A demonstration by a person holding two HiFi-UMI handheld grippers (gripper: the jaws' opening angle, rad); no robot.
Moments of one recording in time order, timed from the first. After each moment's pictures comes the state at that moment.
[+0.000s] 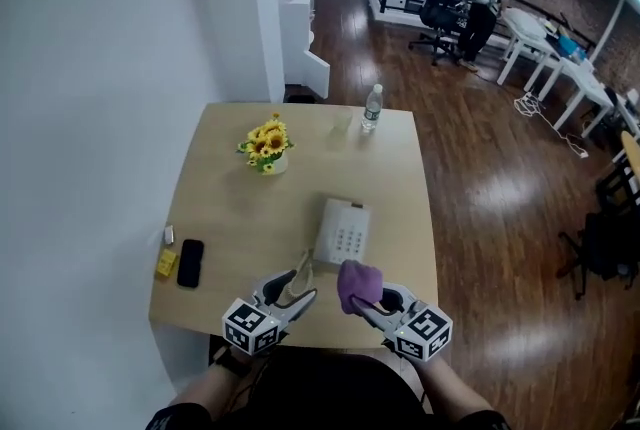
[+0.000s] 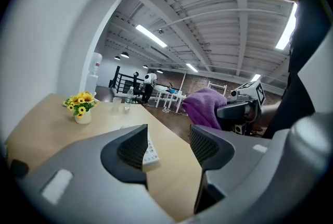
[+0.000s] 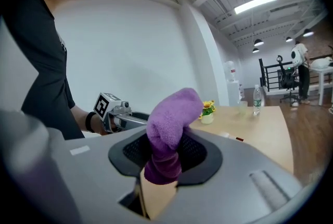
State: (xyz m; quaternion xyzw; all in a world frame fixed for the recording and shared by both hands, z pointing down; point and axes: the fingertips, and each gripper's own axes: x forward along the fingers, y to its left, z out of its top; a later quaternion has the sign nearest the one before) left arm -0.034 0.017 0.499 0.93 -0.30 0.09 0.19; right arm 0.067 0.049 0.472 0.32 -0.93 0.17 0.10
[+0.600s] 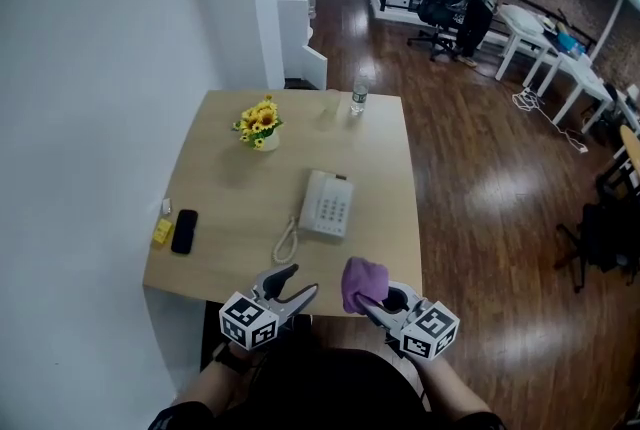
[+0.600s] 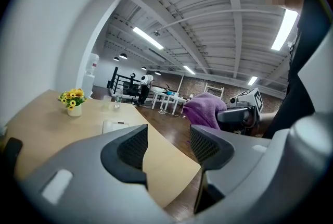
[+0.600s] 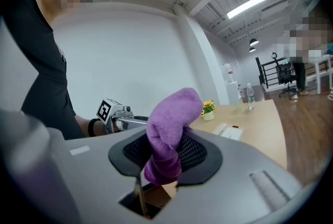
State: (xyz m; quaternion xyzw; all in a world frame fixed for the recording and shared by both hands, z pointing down) left arm 0.024 0.118 0.481 0.93 -0.30 0.07 0.18; right arm 0.130 0.155 0.460 0.31 -0.93 0.18 0.05
